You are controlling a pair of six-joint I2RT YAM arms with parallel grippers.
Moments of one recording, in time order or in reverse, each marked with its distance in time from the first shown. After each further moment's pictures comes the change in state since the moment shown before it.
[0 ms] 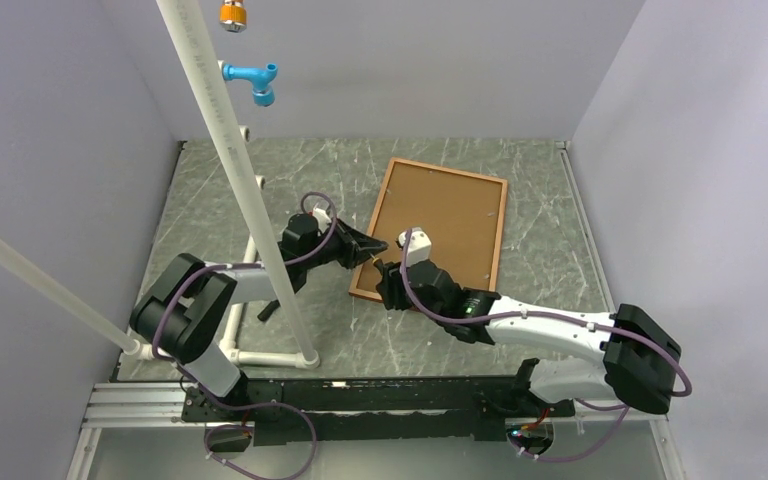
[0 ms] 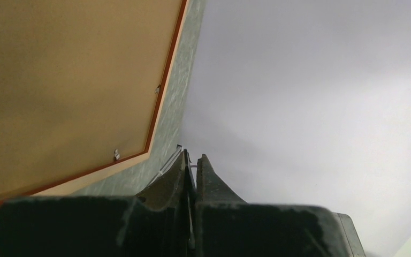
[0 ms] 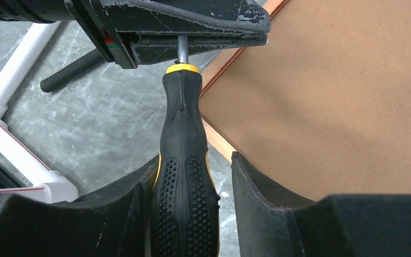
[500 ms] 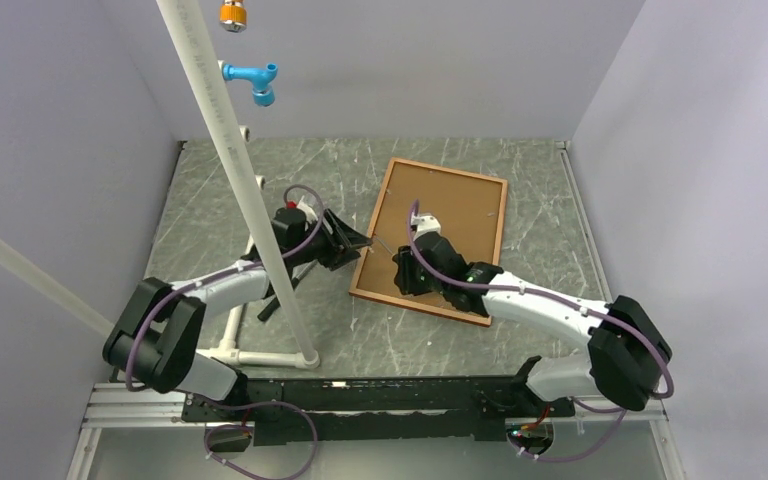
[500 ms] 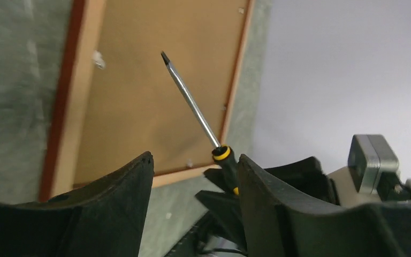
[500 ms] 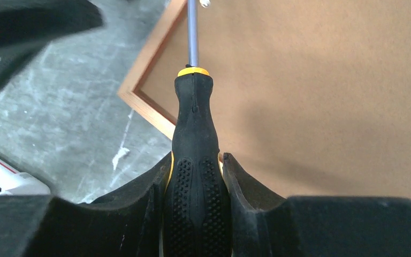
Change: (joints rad) left arm 0.056 -0.158 -0.002 -0.298 -0.061 0.299; right arm -0.173 0.077 0.128 -0.254 -0.143 0.032
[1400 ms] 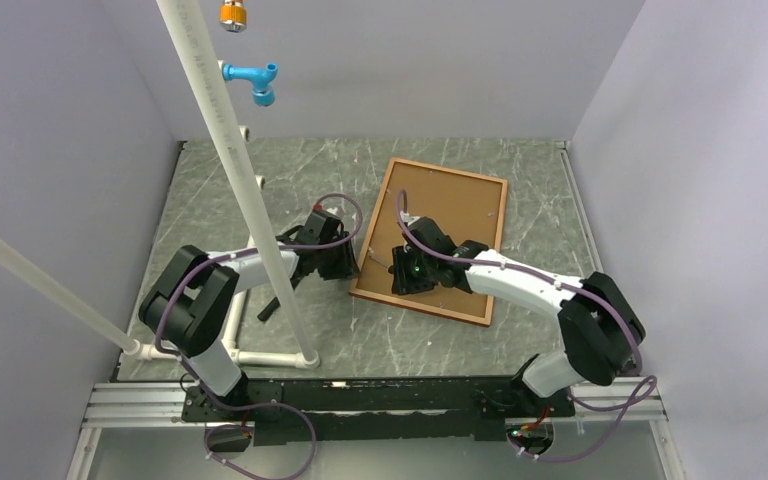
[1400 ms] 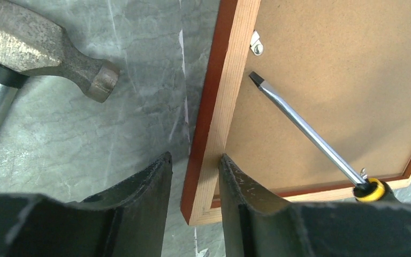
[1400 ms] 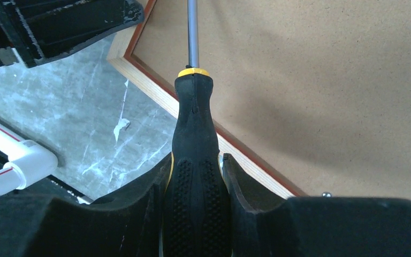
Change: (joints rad) left arm -0.089 0.203 0.230 -0.530 -0.311 0.550; right arm -0.104 0.164 0.151 -0.226 -0.255 0.009
